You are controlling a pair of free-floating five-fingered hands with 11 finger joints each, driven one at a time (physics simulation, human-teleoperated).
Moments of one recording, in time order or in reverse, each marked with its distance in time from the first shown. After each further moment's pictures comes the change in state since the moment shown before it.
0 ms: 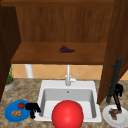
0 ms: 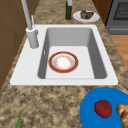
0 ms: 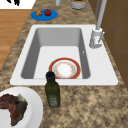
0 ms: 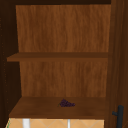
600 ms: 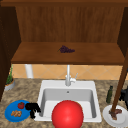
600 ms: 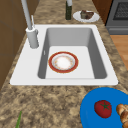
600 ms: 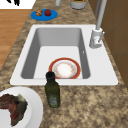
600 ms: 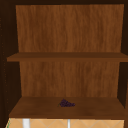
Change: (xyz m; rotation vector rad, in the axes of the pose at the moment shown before) left hand 0.000 0.000 0.000 0.000 0.000 0.000; right hand -0.062 0.033 0.008 -0.022 -0.029 -0.016
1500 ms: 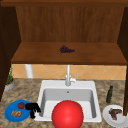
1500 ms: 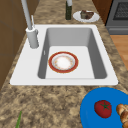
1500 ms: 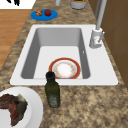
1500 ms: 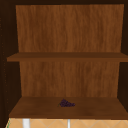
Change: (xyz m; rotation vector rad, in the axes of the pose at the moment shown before) left hand 0.000 0.000 0.000 0.000 0.000 0.000; right hand -0.076 0.035 0.006 -0.027 -0.151 -0.030
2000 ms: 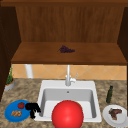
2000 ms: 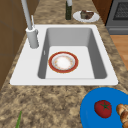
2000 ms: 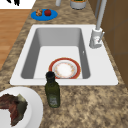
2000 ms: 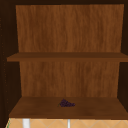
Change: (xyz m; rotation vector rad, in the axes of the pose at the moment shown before) left hand 0.000 0.000 0.000 0.000 0.000 0.000; right hand -0.023 0.004 0.001 -0.042 -0.088 -0.011
